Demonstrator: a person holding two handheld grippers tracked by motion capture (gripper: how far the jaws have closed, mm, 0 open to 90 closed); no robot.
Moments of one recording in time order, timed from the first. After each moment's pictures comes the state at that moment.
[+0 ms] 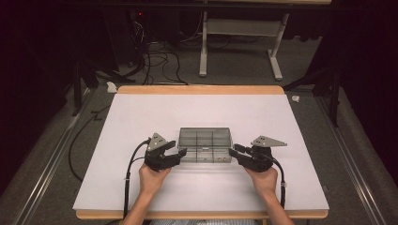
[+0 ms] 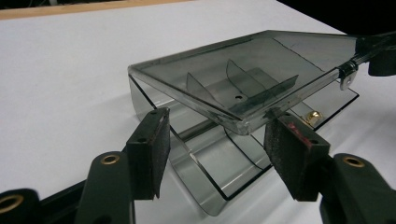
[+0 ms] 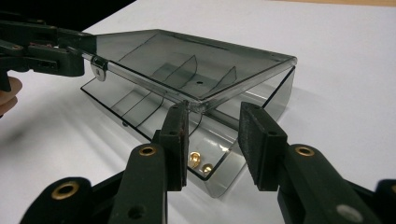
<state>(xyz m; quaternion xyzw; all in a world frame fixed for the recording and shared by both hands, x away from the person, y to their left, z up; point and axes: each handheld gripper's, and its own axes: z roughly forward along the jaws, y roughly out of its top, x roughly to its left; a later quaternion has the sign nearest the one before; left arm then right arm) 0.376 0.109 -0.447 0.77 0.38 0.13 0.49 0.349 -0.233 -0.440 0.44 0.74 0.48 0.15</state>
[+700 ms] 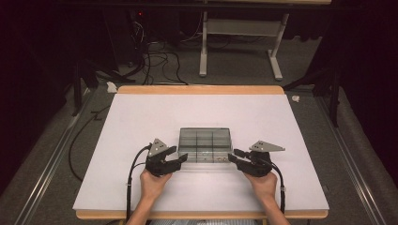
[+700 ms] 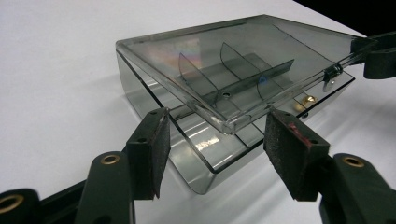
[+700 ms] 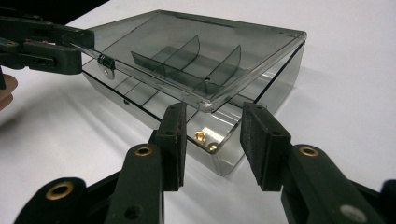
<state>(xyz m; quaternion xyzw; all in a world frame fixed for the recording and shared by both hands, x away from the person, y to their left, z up) 0.367 0.107 -0.458 0.77 0.39 0.12 0.49 0.339 -0.231 -0.451 0.45 0.75 0.47 0.14</state>
